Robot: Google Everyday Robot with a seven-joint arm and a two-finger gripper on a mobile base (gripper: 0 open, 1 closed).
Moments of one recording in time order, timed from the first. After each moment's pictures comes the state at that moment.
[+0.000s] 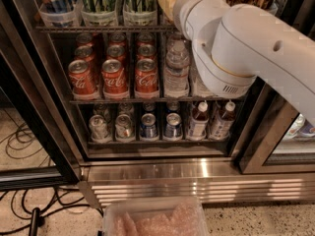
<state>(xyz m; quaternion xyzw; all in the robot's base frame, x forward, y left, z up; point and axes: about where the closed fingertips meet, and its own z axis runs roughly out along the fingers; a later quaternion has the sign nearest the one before) 0.659 -0.067 1.080 -0.18 0.65 -0.03 0.74</state>
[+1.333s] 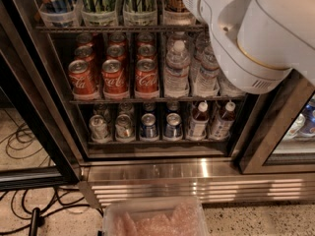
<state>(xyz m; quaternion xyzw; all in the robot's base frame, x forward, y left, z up) 0.613 -0.063 1.146 -0.19 0.61 0.00 0.77</state>
